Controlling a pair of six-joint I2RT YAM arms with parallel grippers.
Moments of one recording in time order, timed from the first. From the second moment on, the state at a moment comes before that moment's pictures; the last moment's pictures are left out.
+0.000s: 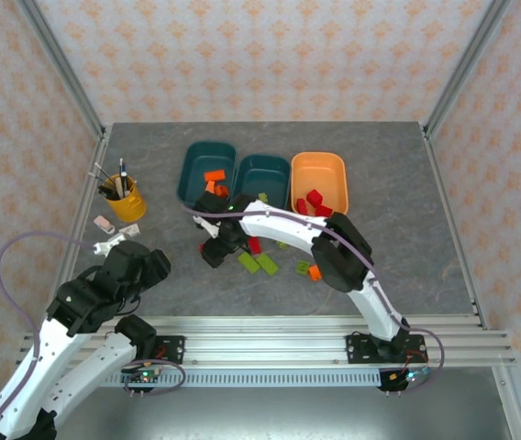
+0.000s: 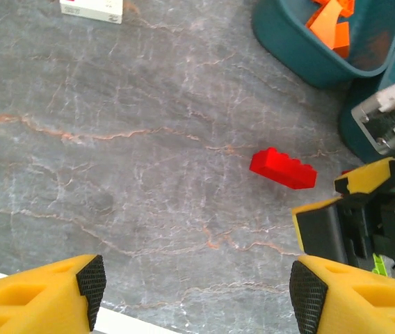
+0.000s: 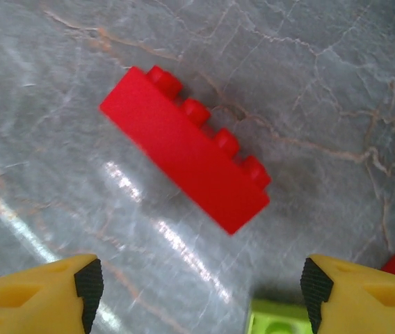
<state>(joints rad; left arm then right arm) -0.48 0.53 0.81 -1.25 -0.31 -0.99 0.99 2.23 1.86 -0.94 -0.08 0.14</state>
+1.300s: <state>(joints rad) -0.50 0.80 0.94 -1.07 -0.14 -0.89 0.84 1.93 1.71 -0.87 0.02 0.39</state>
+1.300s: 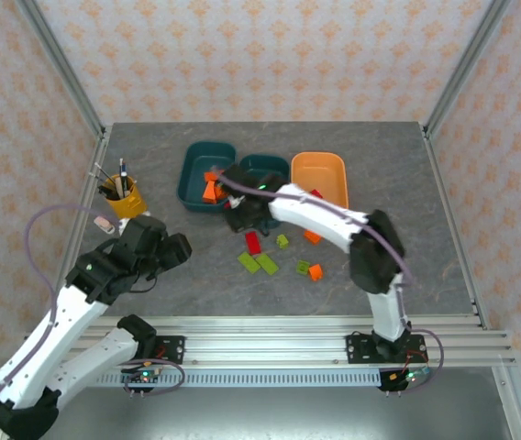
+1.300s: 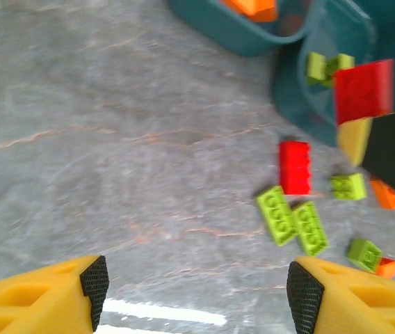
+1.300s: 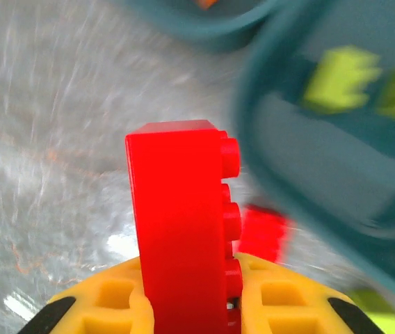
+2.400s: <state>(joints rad) -0.68 1.49 1.36 -0.76 0.00 -0.78 0.33 2.27 1.99 -1.19 0.31 0.52</state>
